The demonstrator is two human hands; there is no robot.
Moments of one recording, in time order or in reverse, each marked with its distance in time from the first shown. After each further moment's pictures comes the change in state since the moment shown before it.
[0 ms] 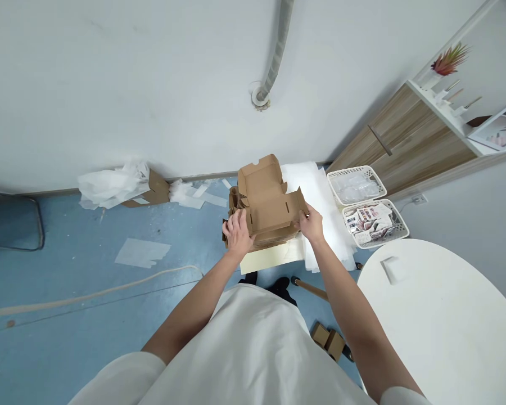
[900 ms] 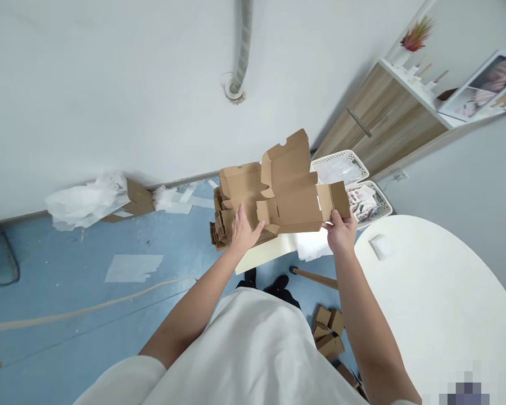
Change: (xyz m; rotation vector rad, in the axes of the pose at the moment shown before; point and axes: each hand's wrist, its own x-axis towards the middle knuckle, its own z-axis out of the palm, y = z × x) left_hand 0.016 0.034 0.003 -0.521 -0.111 0.053; right_hand -0.047 0.010 -0.073 0.581 0.463 -0.013
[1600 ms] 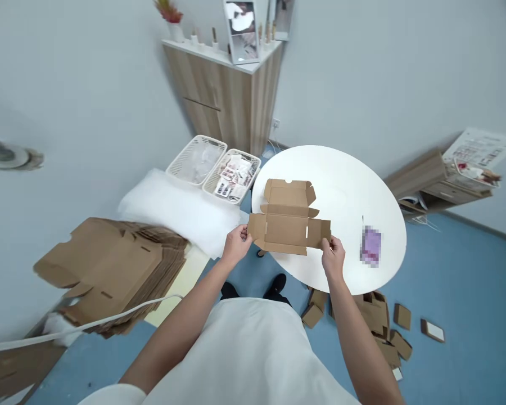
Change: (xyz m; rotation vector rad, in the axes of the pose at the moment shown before) left_hand -0.098 0.155 0.218 -0.120 -0.750 0.430; right_hand -0.170 0.045 -0.328 -0.467 0.870 0.113
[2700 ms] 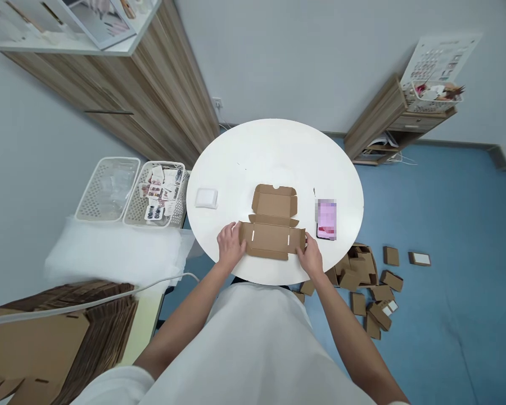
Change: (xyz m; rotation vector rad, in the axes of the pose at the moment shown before) left_hand 0.029 0.058 0.173 0.708 -0.241 0.286; right_hand 0.041 0.126 -0.094 -0.527 -0.237 0.192
